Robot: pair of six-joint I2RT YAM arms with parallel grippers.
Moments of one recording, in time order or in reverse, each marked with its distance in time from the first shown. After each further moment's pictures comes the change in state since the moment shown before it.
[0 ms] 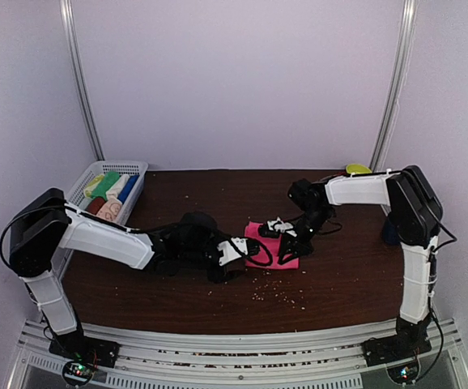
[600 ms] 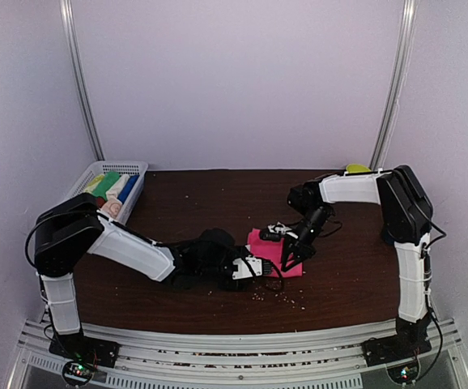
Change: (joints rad) left arm -0.080 0.170 0.051 0.114 -0.169 0.194; right arm -0.010 0.091 0.100 -0.251 -0.077 -0.037
